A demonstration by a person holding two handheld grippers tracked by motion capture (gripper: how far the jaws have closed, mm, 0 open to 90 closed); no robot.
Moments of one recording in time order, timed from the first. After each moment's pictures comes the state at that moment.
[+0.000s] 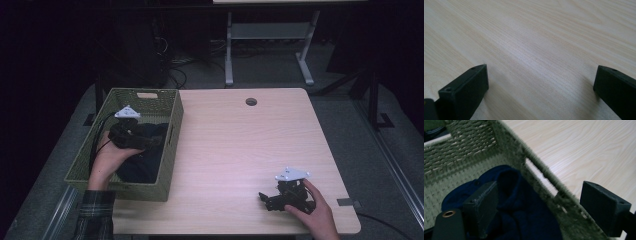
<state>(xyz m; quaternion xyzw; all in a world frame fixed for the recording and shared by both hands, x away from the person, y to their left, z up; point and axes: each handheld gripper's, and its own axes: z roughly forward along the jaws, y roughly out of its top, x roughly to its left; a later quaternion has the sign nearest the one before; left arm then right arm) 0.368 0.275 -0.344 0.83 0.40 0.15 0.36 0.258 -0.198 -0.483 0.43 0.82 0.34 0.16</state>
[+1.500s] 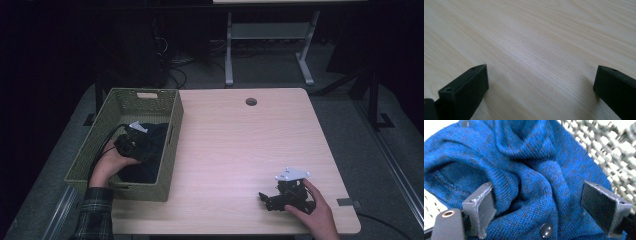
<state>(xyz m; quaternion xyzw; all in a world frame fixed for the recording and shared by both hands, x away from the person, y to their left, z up) 0.395 0.291 -0.417 0.89 0.39 0.09 0.22 0.258 -0.198 -0.483 0.43 0.82 0.34 0.16</state>
